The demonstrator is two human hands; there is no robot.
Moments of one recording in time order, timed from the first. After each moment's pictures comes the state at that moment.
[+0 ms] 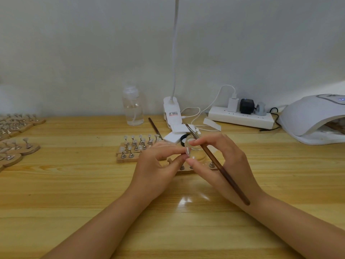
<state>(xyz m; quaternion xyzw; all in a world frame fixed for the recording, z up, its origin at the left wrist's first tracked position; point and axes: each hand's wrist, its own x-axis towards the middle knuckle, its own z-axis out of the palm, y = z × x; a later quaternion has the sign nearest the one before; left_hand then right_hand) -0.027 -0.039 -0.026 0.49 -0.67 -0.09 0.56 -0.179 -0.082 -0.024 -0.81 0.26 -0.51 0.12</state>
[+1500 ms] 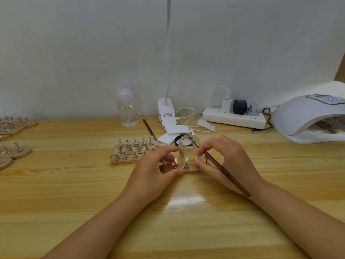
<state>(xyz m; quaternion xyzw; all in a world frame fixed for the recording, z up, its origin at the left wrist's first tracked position) -0.020 -0.047 -0.040 0.60 -0.66 -0.15 0.43 -0.203 -0.107 -0.026 -0.87 0.29 -0.41 0.02</state>
